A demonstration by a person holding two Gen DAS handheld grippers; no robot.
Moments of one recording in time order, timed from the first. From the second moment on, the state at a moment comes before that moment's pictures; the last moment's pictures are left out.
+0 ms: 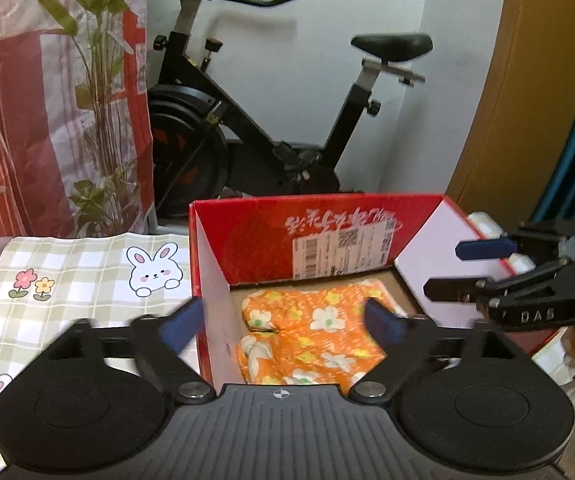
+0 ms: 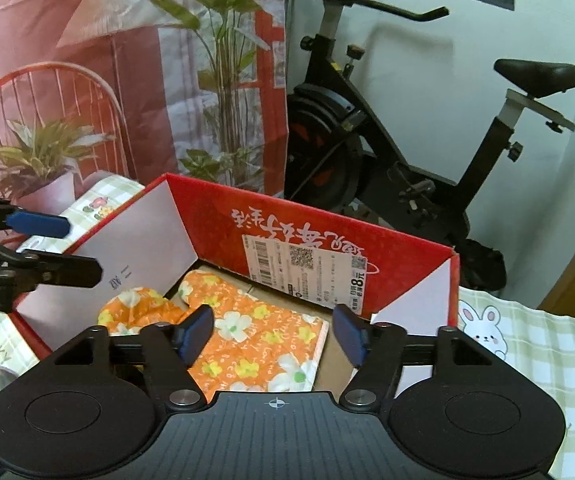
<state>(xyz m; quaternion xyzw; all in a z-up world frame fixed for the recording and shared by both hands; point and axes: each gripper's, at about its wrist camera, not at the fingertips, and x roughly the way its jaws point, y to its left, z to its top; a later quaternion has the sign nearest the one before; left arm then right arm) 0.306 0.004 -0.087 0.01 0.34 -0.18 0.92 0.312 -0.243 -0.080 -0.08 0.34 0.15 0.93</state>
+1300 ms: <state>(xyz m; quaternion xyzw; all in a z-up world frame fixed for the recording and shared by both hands) 0.124 0.015 -0.053 0.05 0.26 -0.15 0.95 0.096 -0.257 -0.037 0.01 0.18 0.12 0.98</state>
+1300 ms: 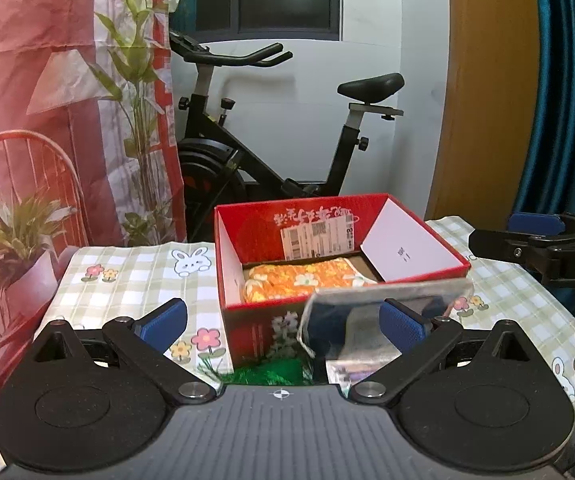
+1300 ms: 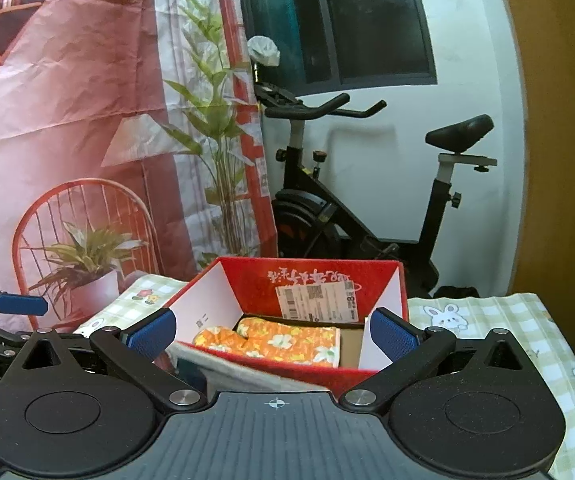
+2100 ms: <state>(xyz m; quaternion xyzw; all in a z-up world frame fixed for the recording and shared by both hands) 0.091 0.026 -0.121 0.04 0.30 -0.12 0.94 0.046 -0.248 -0.120 -0.01 0.20 0.10 0.97</state>
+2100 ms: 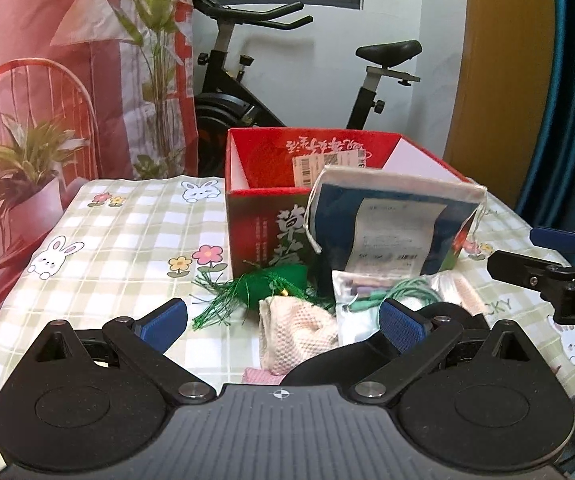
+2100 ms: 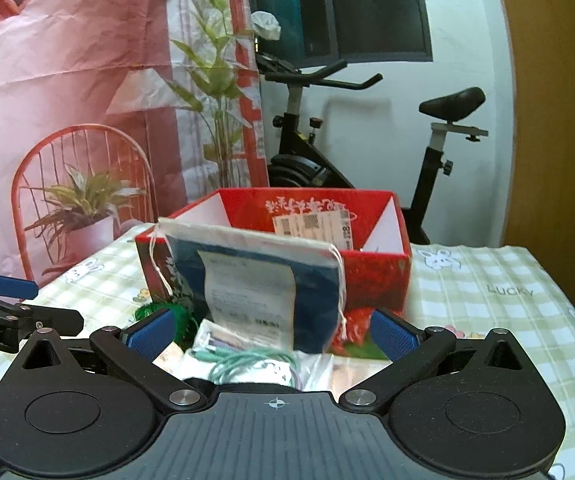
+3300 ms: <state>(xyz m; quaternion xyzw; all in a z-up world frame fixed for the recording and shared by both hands) 0.097 0.026 -0.177 -0.02 0.40 -0.17 0.90 0.064 -0.238 -0.175 -0.03 0.31 0.13 0.94</state>
